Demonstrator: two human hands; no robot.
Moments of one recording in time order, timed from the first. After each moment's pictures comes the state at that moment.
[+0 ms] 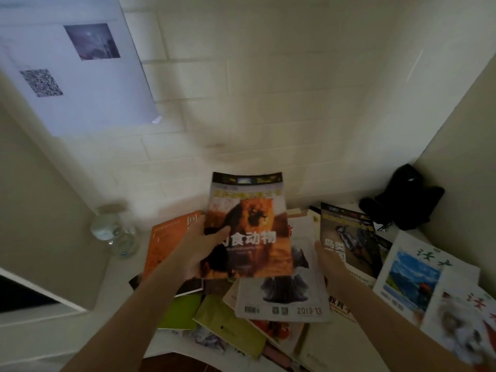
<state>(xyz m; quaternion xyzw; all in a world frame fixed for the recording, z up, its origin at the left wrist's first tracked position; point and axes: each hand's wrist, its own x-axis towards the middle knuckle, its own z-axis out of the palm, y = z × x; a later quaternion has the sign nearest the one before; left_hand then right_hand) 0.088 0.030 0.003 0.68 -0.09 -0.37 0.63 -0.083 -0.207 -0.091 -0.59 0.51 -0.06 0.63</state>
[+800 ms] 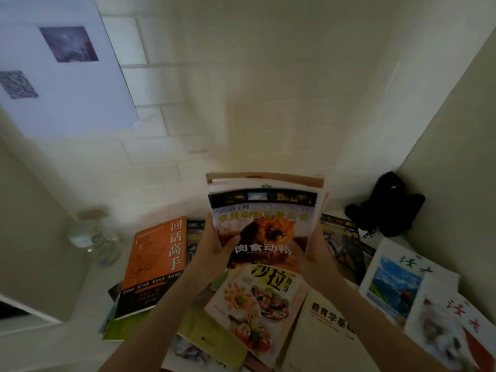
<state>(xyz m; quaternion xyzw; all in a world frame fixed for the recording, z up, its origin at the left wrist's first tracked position) 0.050 -0.017 -0.012 0.69 -0.28 -0.23 0.63 -0.093 -0.191 -0.023 -0.78 0.20 -0.22 0.55</state>
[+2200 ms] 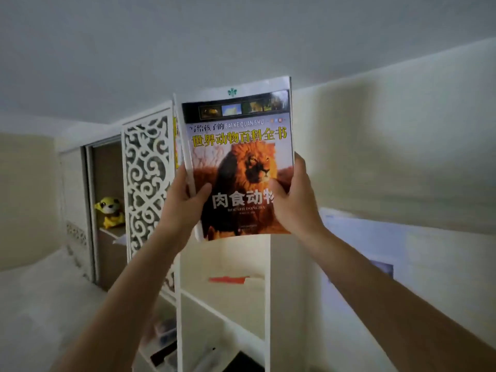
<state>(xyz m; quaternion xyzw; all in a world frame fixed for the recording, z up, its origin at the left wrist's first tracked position) 0.046 0.385 0.438 0.66 -0.15 0.39 0.62 0.087 0.196 0.448 -0.70 -0.28 -0.38 0.54</state>
